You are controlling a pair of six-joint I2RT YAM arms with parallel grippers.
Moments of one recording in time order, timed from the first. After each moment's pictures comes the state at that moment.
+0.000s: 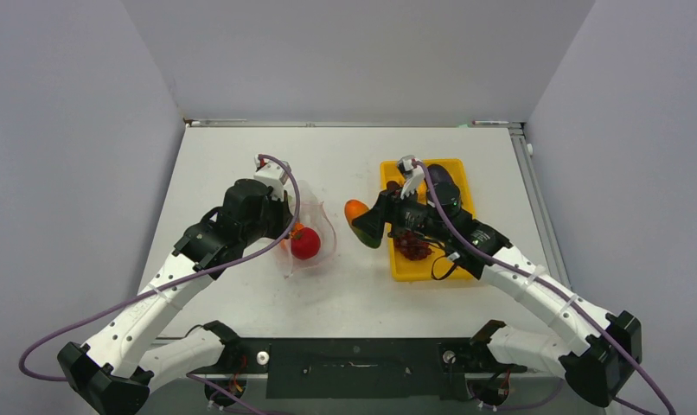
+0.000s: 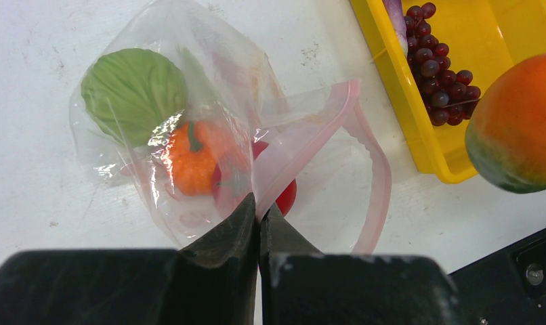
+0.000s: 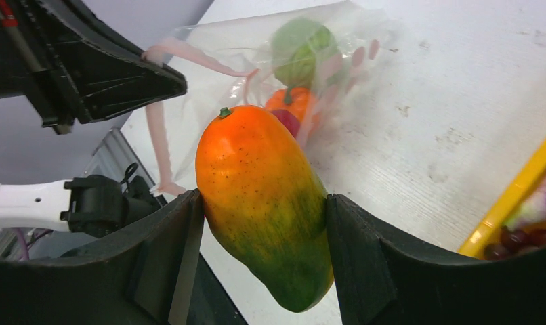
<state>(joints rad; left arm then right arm) -0.61 1.00 1.04 -0.63 -0.11 -0.32 0.67 1.06 0.90 -0.16 -0.26 0.46</state>
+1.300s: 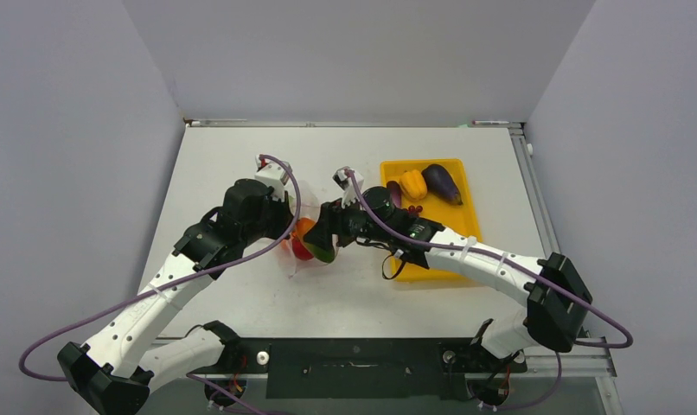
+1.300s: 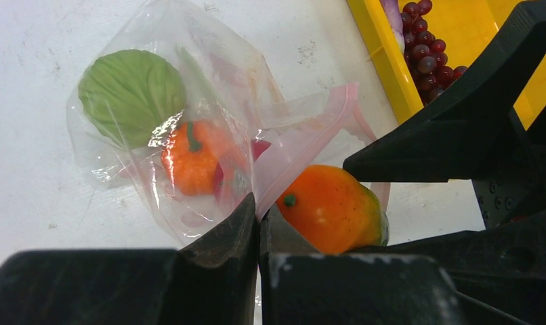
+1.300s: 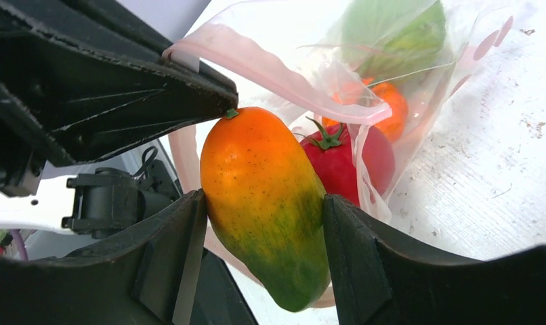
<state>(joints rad) -0.61 1.00 1.04 -0.63 -0.10 -0.31 0.92 1.43 1.03 0.03 -0.23 0.51</state>
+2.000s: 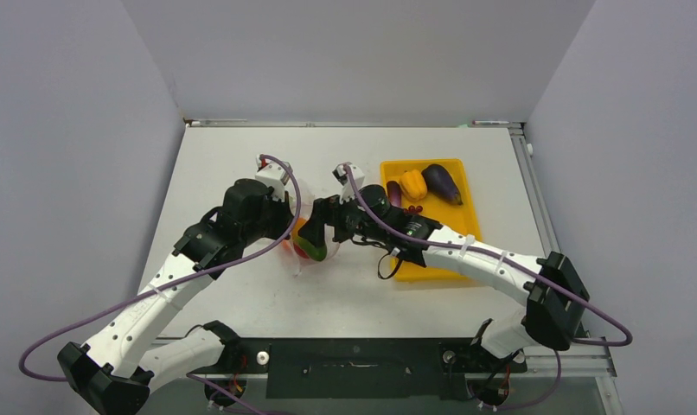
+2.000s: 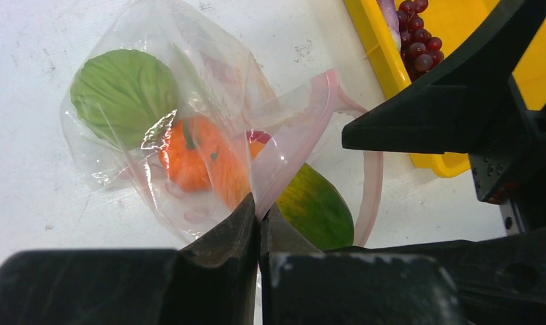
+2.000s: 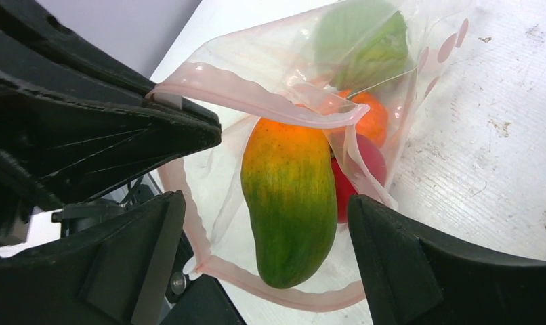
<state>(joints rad) -0.61 1.00 1.04 -0.63 -0.09 -0.31 0.94 1.47 1.10 -0.01 -0.10 0.54</state>
